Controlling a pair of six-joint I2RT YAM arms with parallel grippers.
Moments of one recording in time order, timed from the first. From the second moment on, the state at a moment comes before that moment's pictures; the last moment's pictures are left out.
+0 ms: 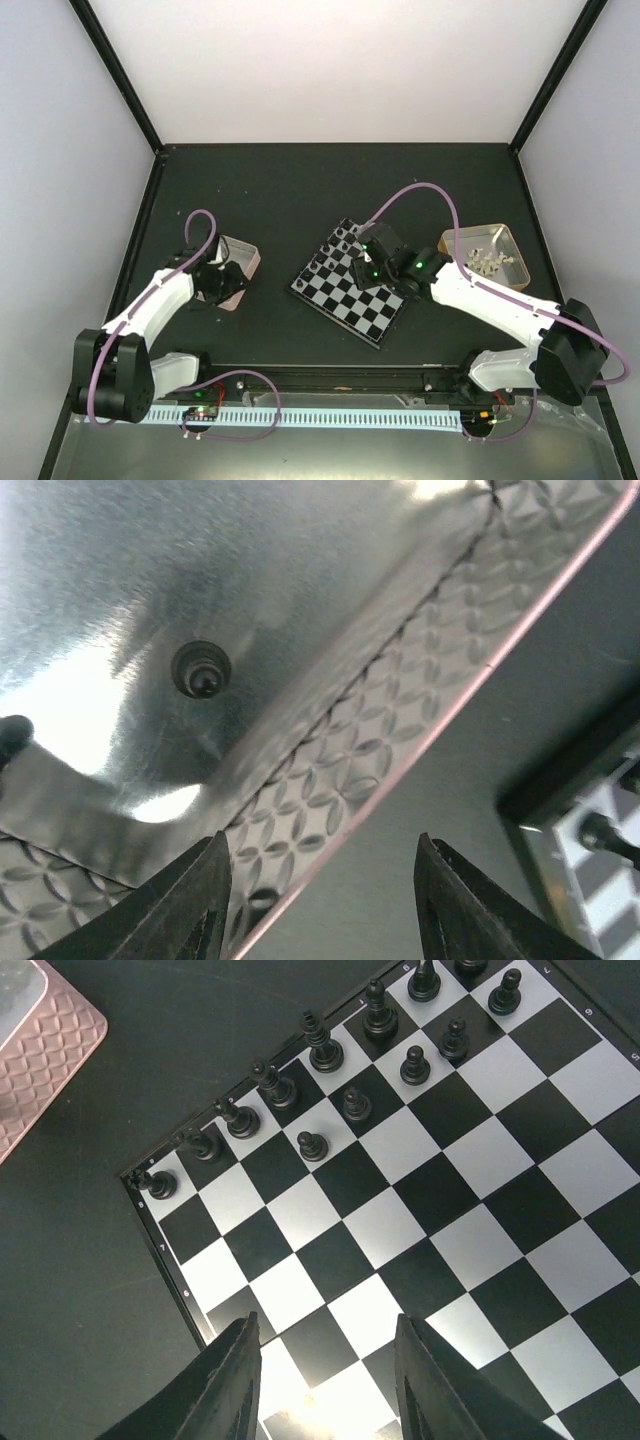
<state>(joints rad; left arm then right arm) -0.11 1.17 0.62 -0.68 0.22 -0.63 0.84 1.29 0.92 -0.55 0.06 0.49</state>
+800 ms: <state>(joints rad) -0.15 1.18 0.72 -0.50 0.32 -0.67 0.81 1.38 0.97 -0.54 0.06 0.54</state>
